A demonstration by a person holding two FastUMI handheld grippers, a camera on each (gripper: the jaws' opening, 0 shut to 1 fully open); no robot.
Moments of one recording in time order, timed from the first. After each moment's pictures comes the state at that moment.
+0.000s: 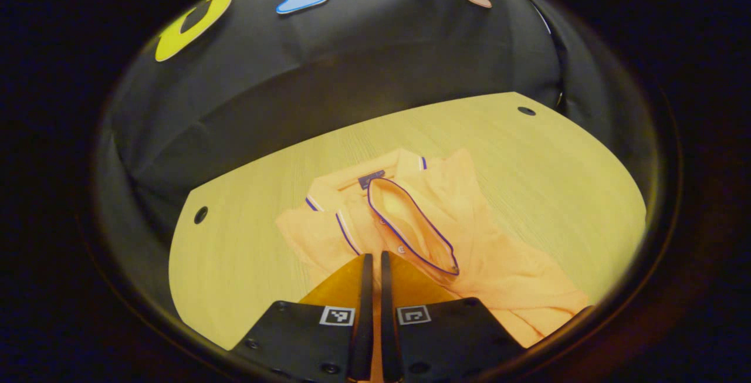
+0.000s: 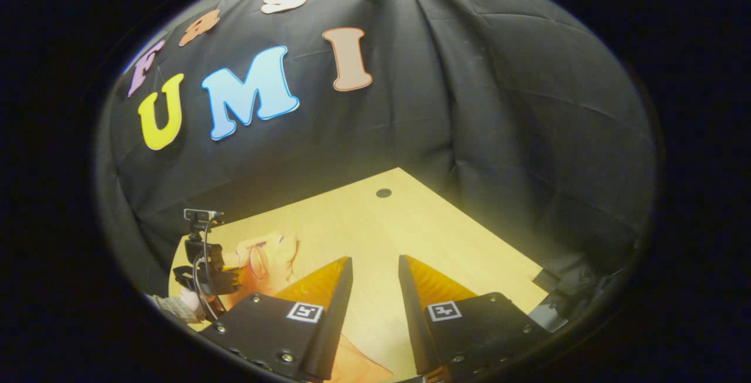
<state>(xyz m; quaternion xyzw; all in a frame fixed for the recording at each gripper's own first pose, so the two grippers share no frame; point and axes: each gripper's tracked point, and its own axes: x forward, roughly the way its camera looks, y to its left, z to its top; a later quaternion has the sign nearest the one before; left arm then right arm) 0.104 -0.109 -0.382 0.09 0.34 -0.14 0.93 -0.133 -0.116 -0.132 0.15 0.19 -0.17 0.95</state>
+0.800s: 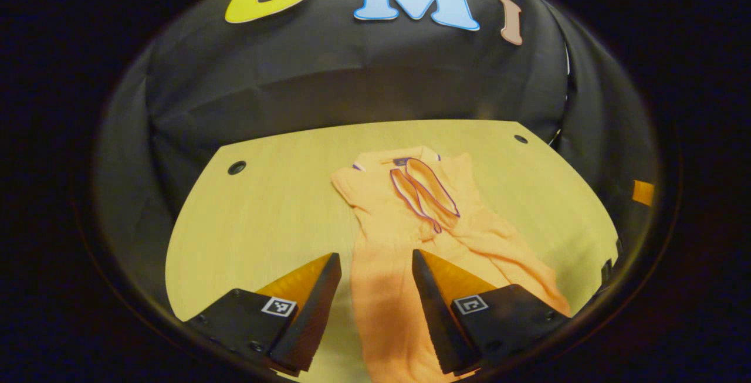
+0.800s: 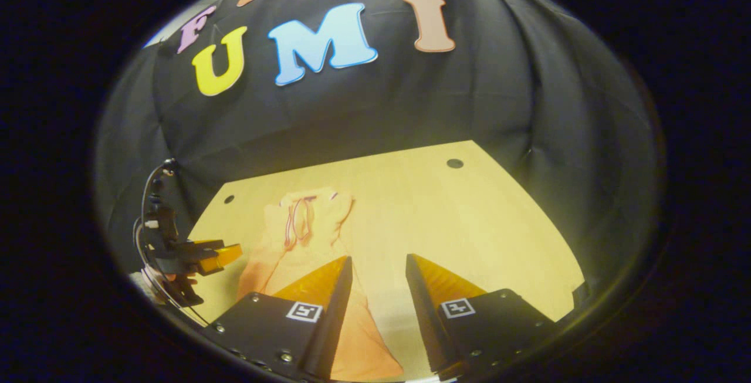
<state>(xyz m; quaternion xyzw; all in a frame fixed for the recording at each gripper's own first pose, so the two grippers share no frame) -0.022 -0.001 -0.334 -0.01 0.35 -0.10 0.93 -0.091 -0.022 -0.189 0.09 0.28 0.01 0.96</state>
